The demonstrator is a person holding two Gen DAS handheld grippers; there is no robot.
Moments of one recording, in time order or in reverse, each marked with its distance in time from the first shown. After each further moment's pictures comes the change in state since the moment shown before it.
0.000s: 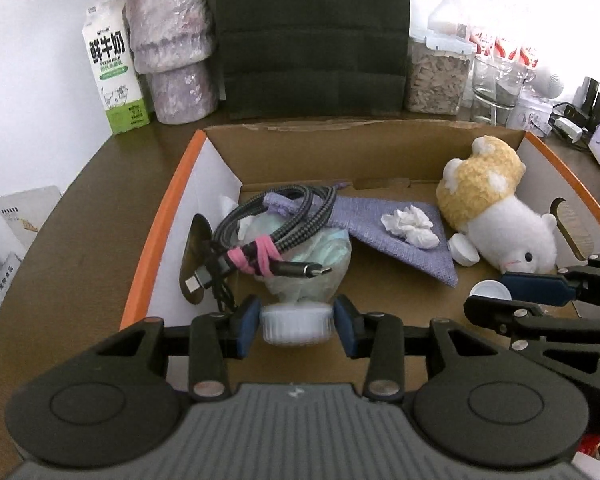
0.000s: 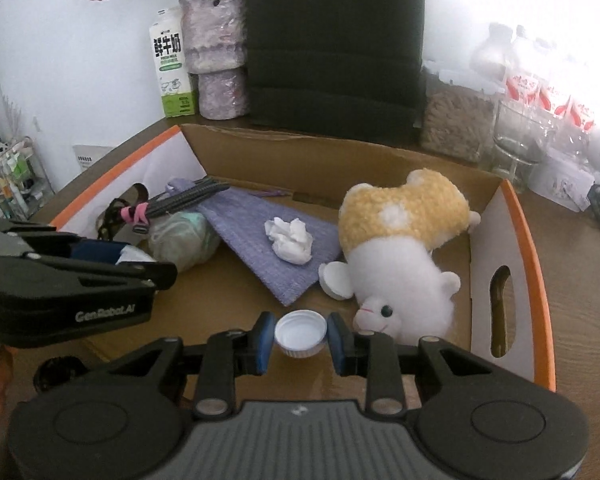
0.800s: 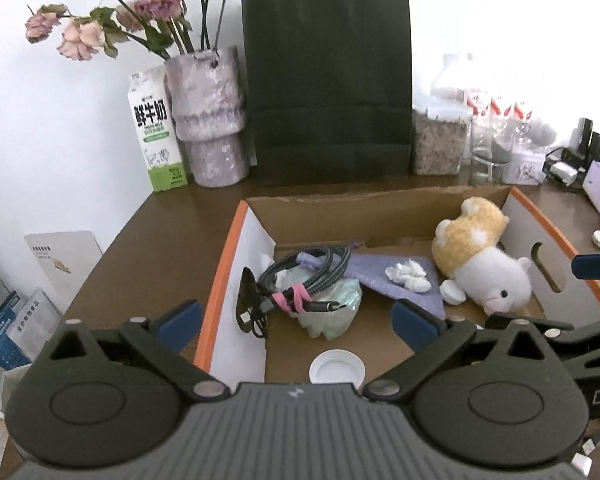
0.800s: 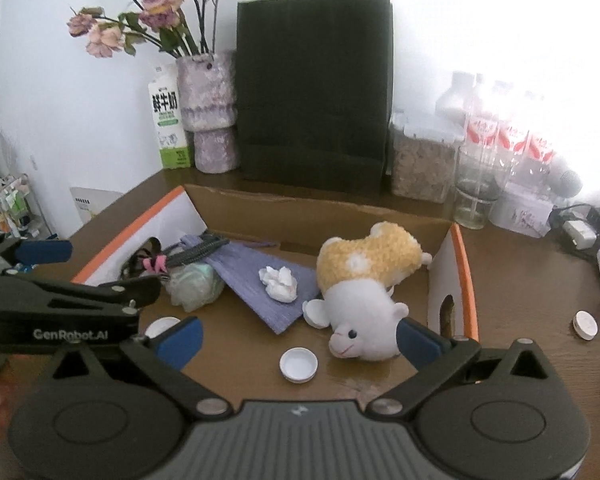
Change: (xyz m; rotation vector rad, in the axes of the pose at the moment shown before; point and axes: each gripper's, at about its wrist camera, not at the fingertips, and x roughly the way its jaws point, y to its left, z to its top) left arm -0.068 0.003 -0.002 -0.011 -0.177 0.063; right arm -0.067 -0.002 0.002 0.026 -0.135 -0.032
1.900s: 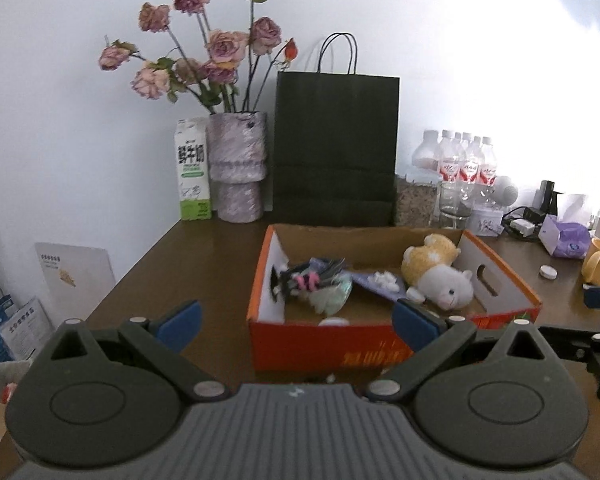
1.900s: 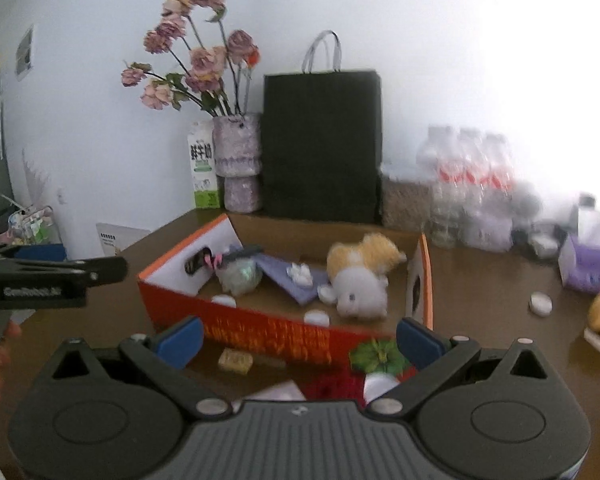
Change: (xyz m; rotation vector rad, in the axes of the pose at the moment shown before) left arm -0.122 0.036 -0.075 -0.089 -0.211 -0.045; right arm -0.125 0.008 -0.085 0.012 -0.172 0.016
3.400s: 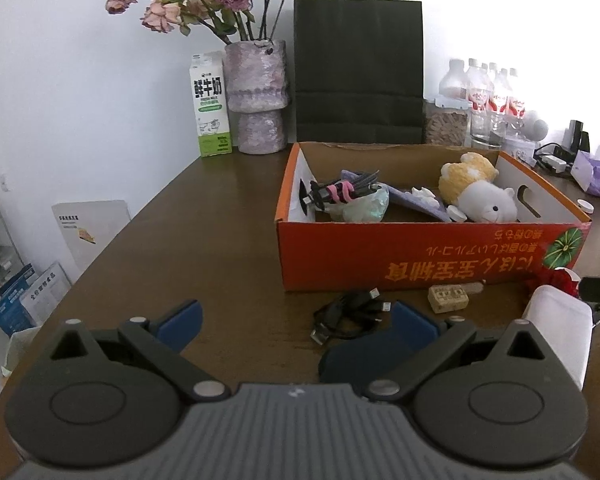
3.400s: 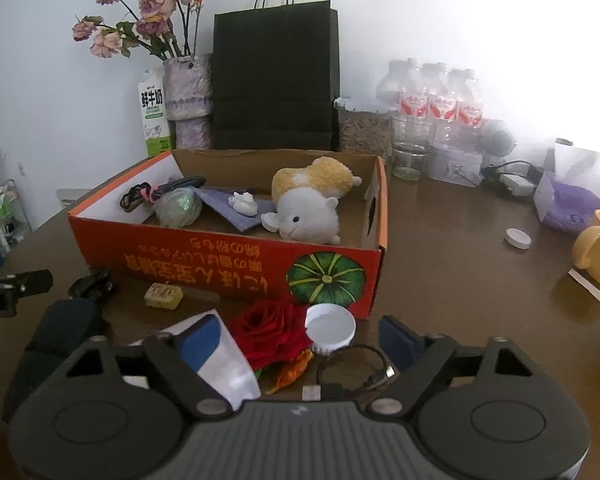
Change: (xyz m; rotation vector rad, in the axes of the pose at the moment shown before) left arm 0.039 0.007 -0.047 0.035 0.155 0.069; right arm 0.045 -0.035 -0.036 0.023 0.128 -0.091
